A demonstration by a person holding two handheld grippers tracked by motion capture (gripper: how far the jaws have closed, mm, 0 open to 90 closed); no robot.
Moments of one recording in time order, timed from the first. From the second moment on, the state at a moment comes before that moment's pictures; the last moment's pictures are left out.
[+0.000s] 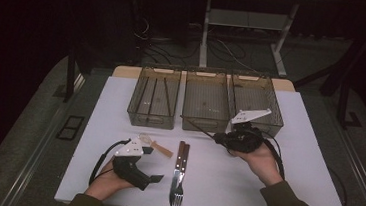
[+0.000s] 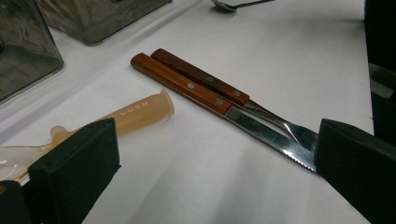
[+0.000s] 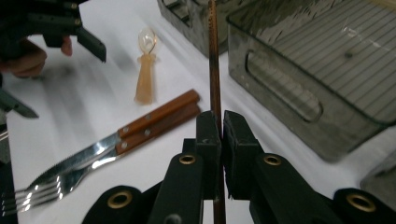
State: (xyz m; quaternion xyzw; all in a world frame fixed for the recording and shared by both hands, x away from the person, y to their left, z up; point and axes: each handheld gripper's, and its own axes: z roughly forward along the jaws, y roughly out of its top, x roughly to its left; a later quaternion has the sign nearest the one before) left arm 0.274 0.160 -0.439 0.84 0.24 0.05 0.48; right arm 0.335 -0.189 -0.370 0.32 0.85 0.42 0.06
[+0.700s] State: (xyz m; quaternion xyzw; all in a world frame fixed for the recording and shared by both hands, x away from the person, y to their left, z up) left arm 0.275 0.161 -0.438 0.84 0.24 0.06 0.48; right arm 0.381 -0.143 -0.336 0.32 0.84 0.42 0.08
